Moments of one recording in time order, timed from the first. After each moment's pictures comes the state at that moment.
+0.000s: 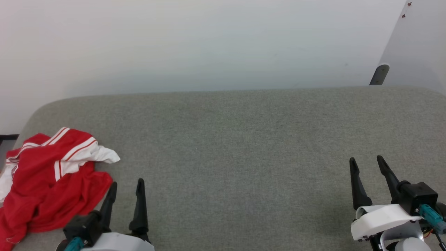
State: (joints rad) left arm 0.02 0.17 -0.10 0.08 -0.41 0.05 -0.21; right arm -0.14 -0.06 -0.03 0.25 0.11 0.13 -0.21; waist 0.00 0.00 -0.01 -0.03
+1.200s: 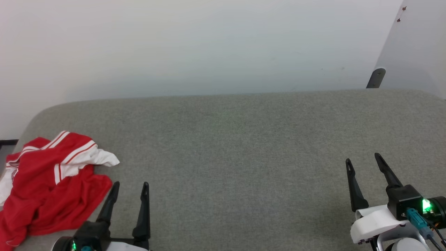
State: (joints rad) left arm 0.05 0.19 -0.10 0.05 -0.22 0.02 -0.26; right arm -0.14 -0.06 -0.03 0.24 -0.10 0.13 -0.26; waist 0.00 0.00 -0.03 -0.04
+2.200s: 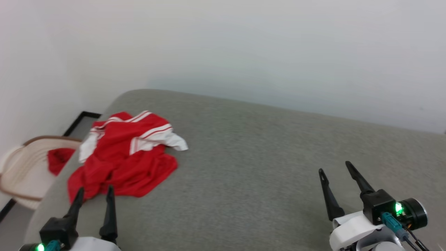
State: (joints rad) left arm 0.04 0.27 0.00 0.11 -0.28 0.03 -0.20; right arm -0.14 -0.06 0.09 0.29 -0.06 0.13 -0.26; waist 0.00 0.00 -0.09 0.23
